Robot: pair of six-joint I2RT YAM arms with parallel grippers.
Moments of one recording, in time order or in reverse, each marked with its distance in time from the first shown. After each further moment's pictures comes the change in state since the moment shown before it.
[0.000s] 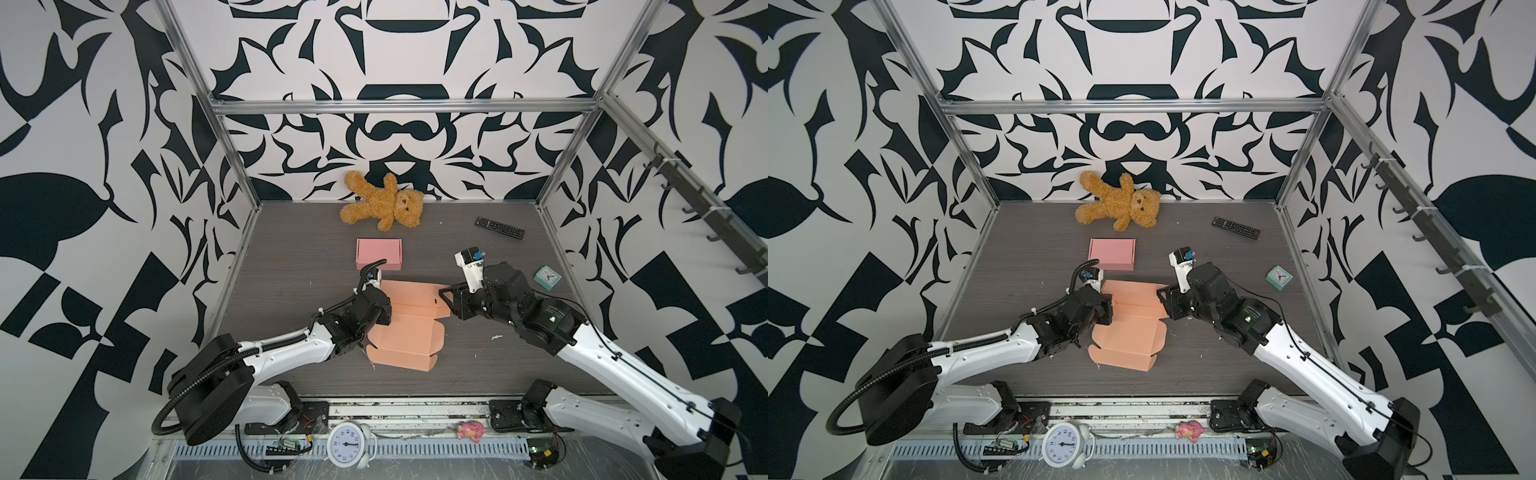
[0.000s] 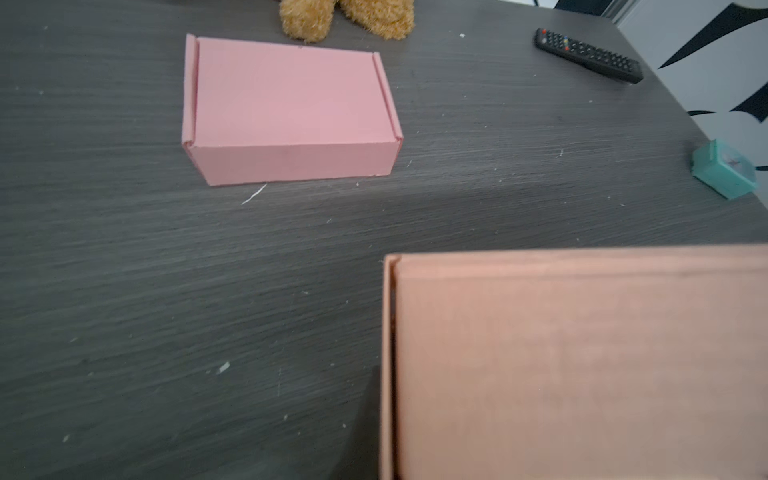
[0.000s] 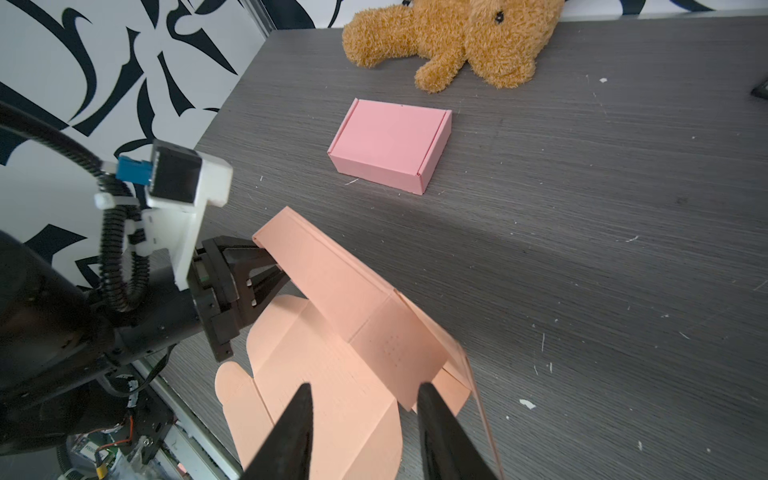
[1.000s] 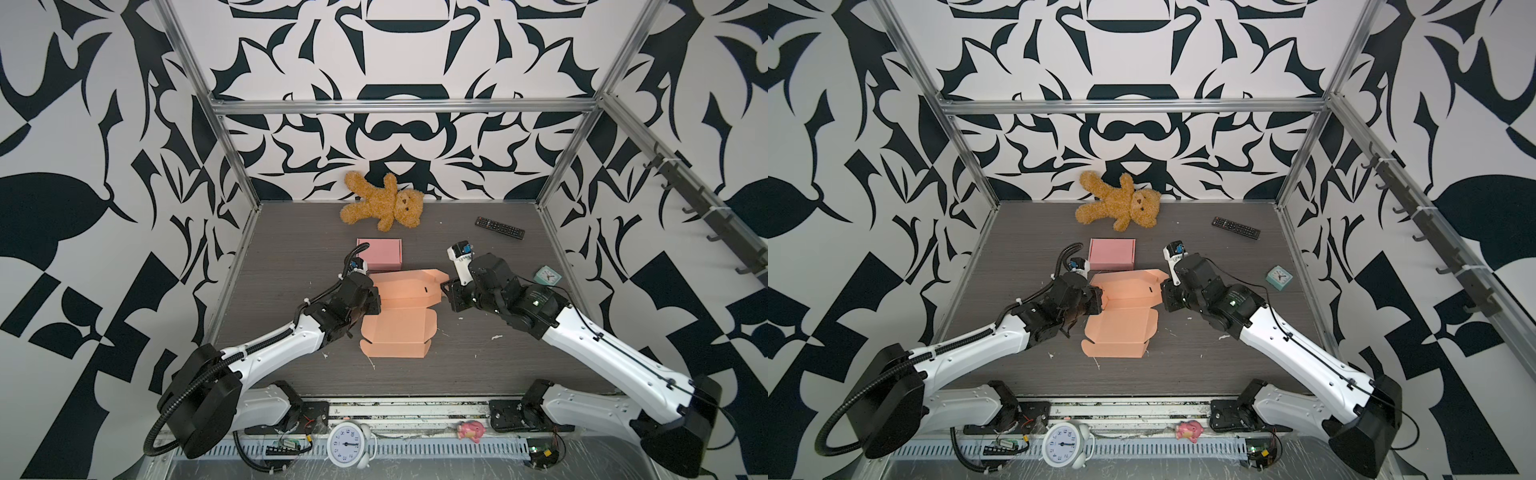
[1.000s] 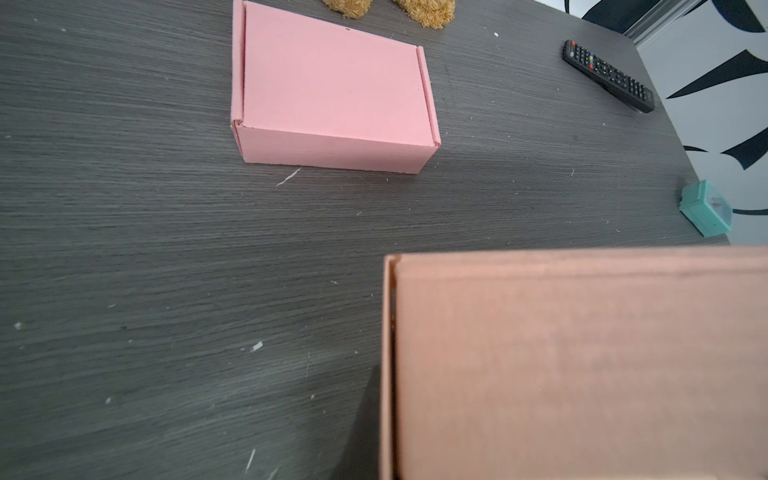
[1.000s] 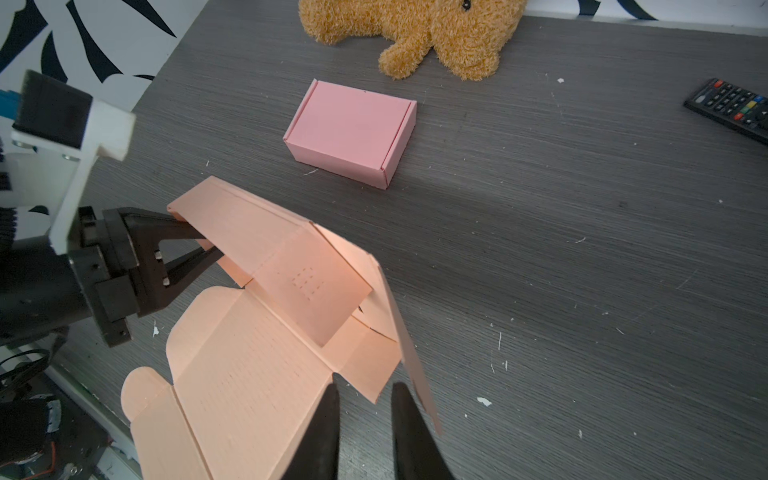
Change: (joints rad) left arm 0.148 -0.059 0.050 -0.123 0.178 -0.045; right arm 0.000 0.155 0.092 -0.064 0.090 -0.040
